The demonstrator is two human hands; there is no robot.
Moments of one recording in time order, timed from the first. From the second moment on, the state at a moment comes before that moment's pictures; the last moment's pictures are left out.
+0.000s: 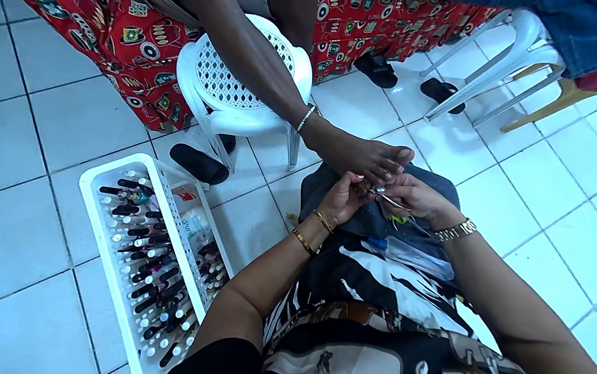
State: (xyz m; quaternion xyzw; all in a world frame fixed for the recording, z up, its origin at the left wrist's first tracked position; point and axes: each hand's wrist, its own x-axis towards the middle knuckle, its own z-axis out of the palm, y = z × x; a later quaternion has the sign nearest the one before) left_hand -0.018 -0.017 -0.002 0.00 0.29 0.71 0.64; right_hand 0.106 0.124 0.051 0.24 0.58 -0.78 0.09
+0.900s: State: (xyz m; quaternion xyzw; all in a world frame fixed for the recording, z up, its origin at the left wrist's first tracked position) left_hand -0.019 -0.015 -0.004 0.01 0.29 0.71 0.64; right_hand 0.099 0.115 0.065 0.28 0.67 -0.69 0.05
